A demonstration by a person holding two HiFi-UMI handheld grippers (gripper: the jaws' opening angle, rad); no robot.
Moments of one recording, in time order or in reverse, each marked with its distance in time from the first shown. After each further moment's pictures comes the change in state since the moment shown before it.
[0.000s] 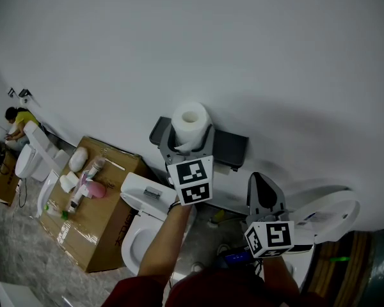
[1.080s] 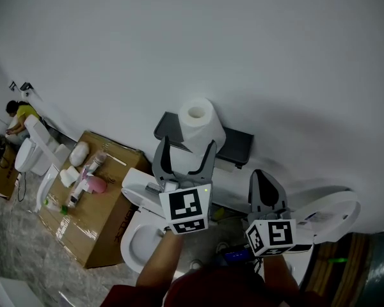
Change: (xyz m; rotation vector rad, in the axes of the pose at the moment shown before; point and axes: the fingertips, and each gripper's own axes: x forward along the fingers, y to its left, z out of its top) left arm -0.071 0.006 0.019 -0.016 -0.067 -0.019; right arm 0.003 0.012 0.003 -0.009 -0.006 0.015
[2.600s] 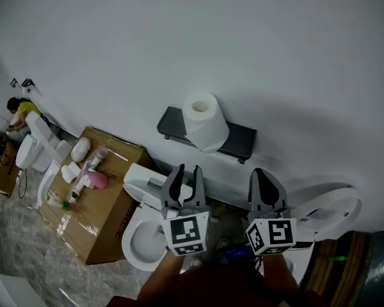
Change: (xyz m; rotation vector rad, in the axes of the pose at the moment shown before) left arm -0.065 -0.001 -0.055 -0.035 0.097 0.022; right arm -0.006 0.010 -0.004 0.010 0.009 0.004
